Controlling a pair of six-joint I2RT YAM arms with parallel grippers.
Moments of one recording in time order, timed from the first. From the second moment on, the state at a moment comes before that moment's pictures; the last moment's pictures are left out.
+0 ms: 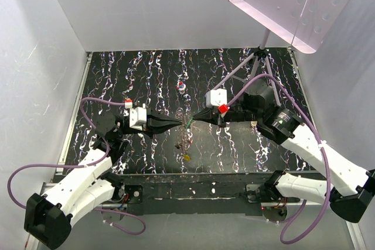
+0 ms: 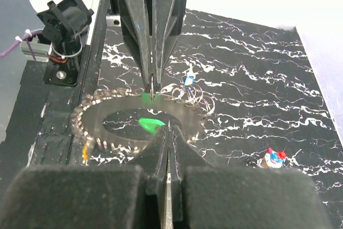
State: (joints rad) left arm -0.50 0.83 0.54 0.71 1.01 -0.14; right arm 0.83 1.04 1.14 -0.35 -0.69 -0.45
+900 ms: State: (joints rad) left arm -0.50 0.90 0.40 1.09 0.88 -0.36; right arm 0.93 1.00 1.00 -0.17 -0.55 -0.48
